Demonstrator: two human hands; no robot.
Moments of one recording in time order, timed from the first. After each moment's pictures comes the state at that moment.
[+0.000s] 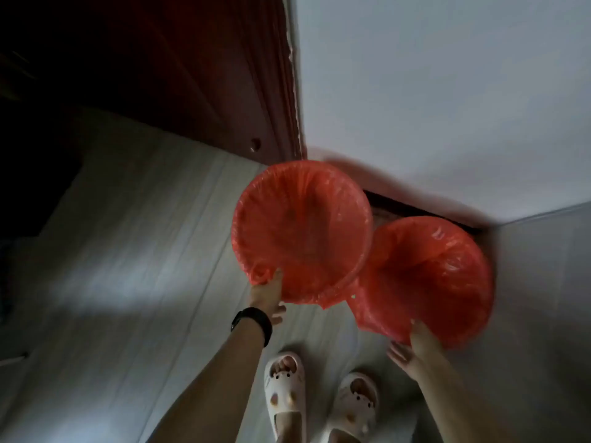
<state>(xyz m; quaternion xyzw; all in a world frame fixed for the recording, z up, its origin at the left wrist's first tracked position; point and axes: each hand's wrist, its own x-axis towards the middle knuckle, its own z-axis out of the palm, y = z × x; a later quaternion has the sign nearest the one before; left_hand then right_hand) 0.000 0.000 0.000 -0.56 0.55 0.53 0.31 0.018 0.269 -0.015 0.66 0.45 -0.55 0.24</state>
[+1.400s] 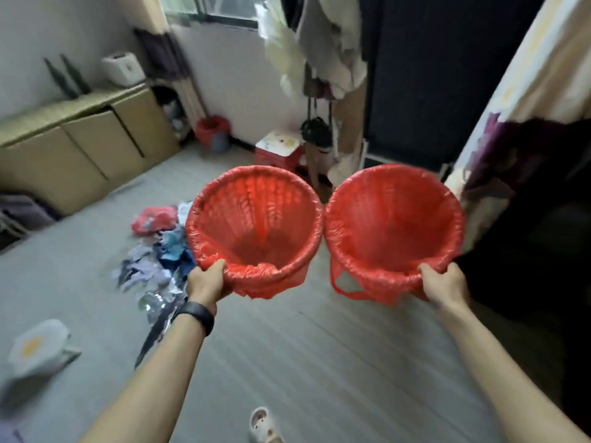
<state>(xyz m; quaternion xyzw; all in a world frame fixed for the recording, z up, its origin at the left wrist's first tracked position) 0.737 -0.061 0.586 -0.79 0.01 0.28 -0.54 0.337 -0.198 0.661 -0.44 0.74 -0.31 0.40</state>
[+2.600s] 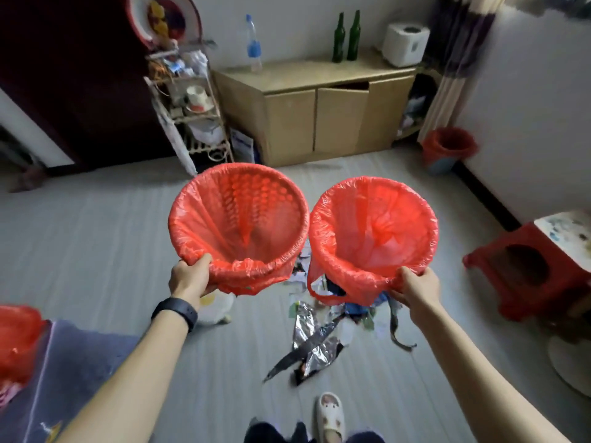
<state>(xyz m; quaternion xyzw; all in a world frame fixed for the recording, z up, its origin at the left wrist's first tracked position) 1.468 0.196 0.634 -0.77 -0.28 0.11 -0.56 1.295 -0.155 0.614 -0.58 0.53 -0.14 0.61</state>
